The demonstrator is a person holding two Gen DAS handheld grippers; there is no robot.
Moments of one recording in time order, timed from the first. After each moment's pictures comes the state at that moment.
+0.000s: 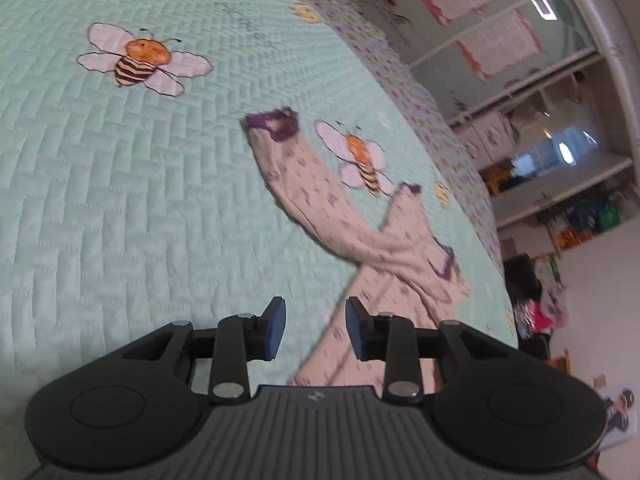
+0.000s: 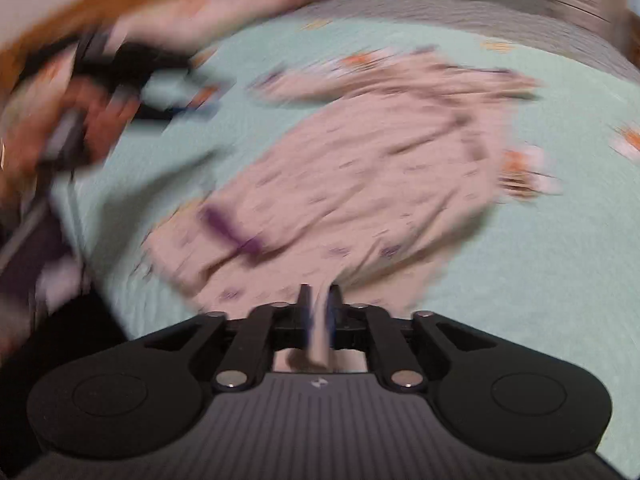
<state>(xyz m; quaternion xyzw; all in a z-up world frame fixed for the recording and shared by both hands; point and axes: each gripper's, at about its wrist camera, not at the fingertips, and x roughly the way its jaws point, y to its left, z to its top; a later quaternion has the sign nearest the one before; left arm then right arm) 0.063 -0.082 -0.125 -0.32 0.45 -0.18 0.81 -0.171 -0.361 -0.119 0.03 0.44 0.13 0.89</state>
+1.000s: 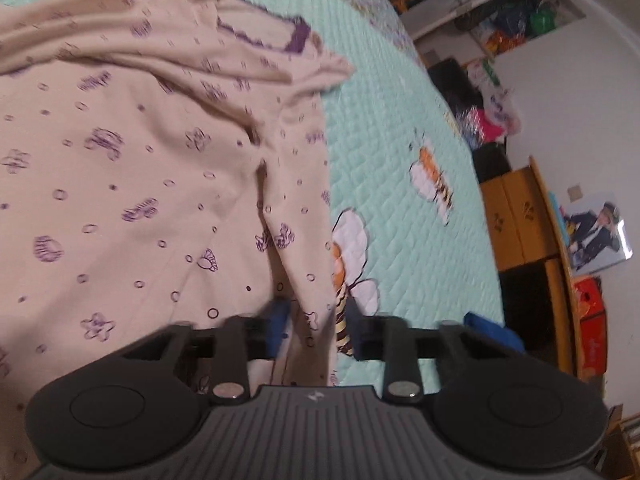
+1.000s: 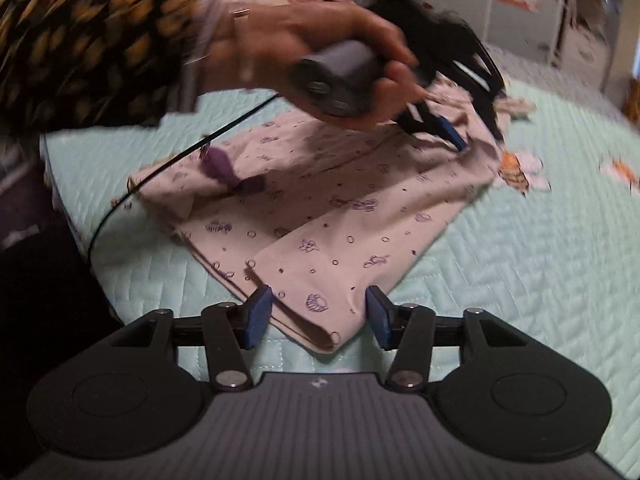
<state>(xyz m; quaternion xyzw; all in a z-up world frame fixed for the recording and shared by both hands) 0.092 -0.382 -0.193 -0.17 0.56 -0.38 0.72 -0.214 -0.348 -0.167 -0.05 0.37 0.09 0.92</state>
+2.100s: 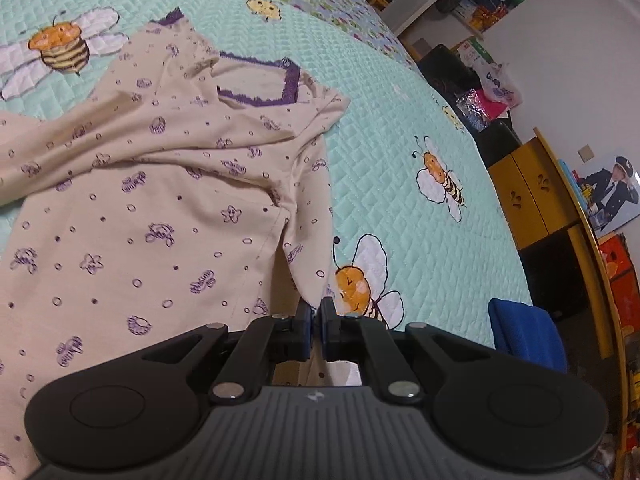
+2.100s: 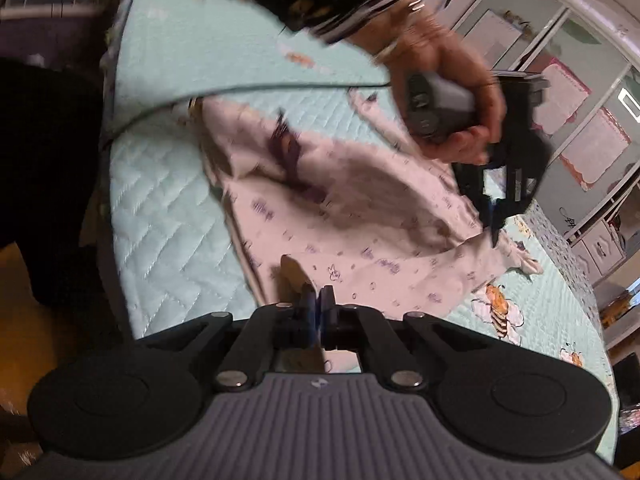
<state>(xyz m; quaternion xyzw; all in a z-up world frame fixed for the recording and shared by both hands) 0.098 -0.348 -0.145 -0.10 0.51 -0.40 0.76 -0.236 -0.318 -0.162 -0.30 0.28 0.16 0.90</state>
